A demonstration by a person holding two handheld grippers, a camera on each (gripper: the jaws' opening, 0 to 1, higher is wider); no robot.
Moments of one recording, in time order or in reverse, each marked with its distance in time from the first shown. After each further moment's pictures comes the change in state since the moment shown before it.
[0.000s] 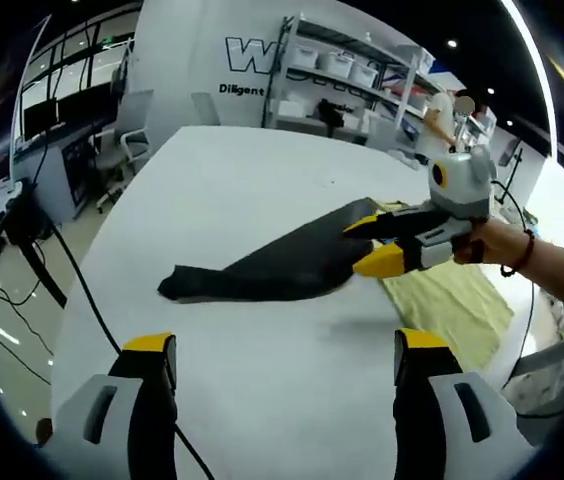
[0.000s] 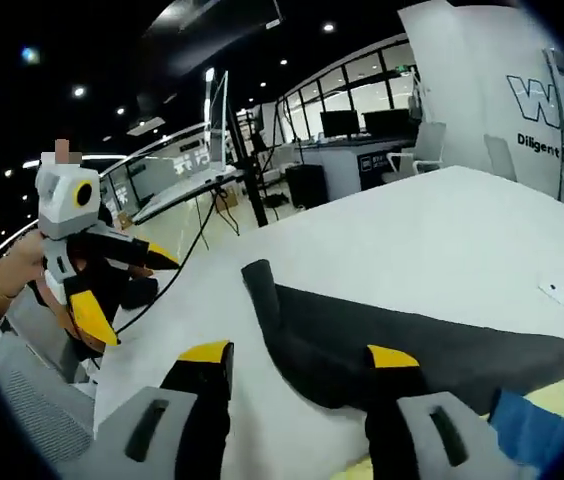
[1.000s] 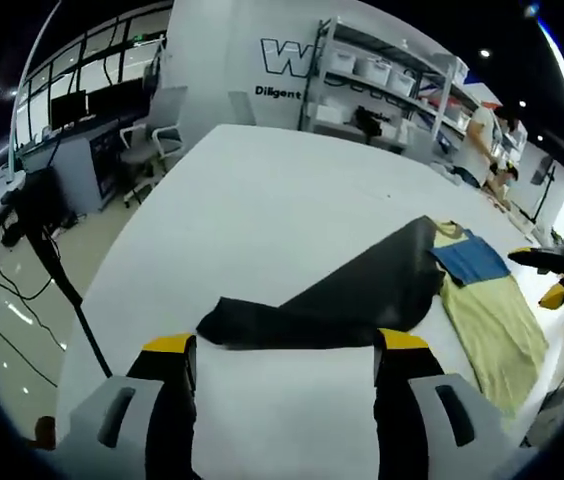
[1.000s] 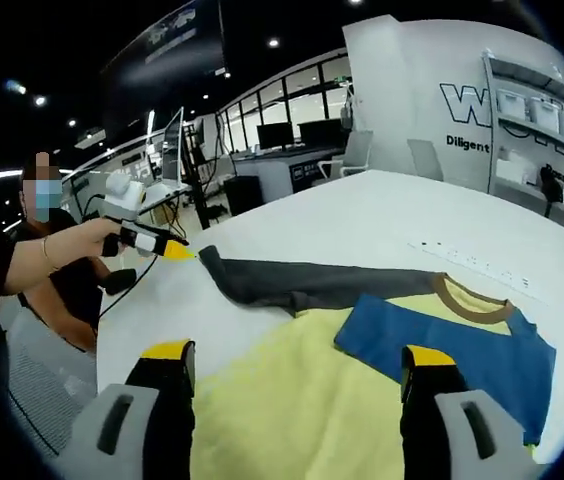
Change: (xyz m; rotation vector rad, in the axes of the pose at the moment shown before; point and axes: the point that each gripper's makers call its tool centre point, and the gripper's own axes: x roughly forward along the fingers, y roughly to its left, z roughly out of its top) left arm 0.053 0.059 0.023 -0.071 -0.026 0.129; right arm -0.161 -0.036 -0.052 0.055 -0.032 -0.261
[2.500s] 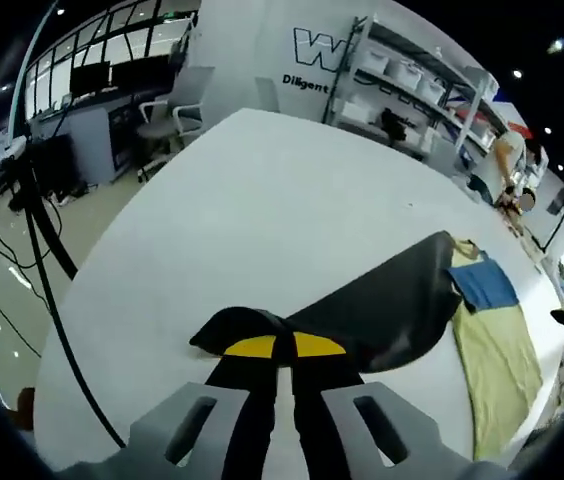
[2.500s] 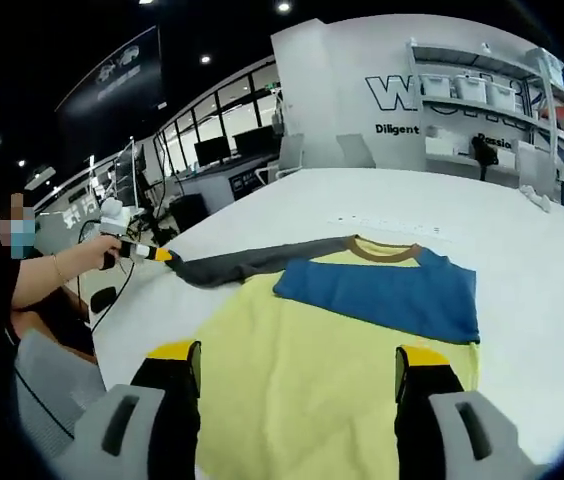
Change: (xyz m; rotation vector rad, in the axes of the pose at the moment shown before) left arm 0.014 -0.010 0.009 -0.114 0.016 0.034; right arm -0.105 -0.028 -0.042 0.192 -0.040 -0.212
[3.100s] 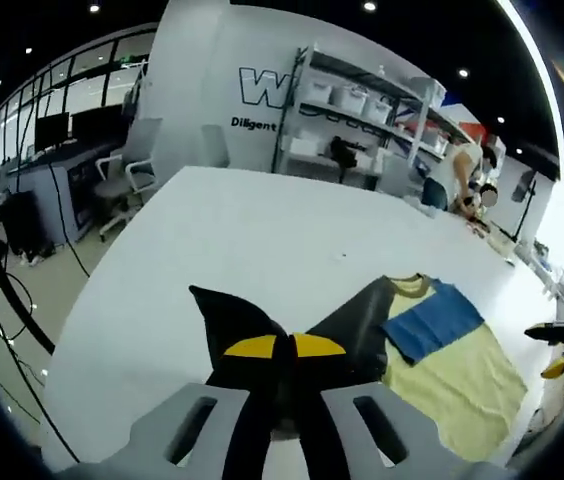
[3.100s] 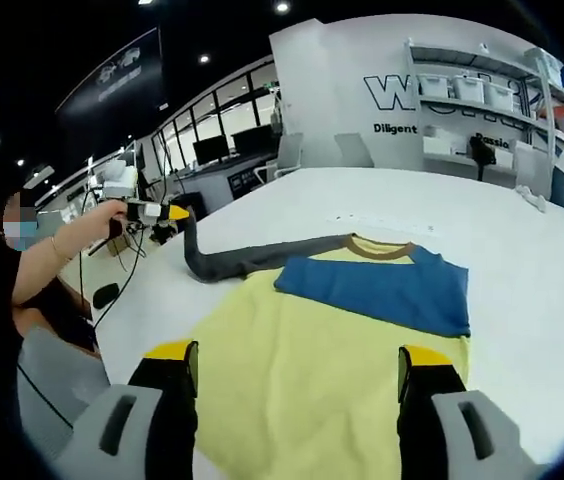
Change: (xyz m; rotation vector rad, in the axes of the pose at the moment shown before) left arm -0.004 -0.093 0.079 0.143 -0.148 -0.143; right arm -0.014 0.002 -0.005 -0.056 0.034 -0.018
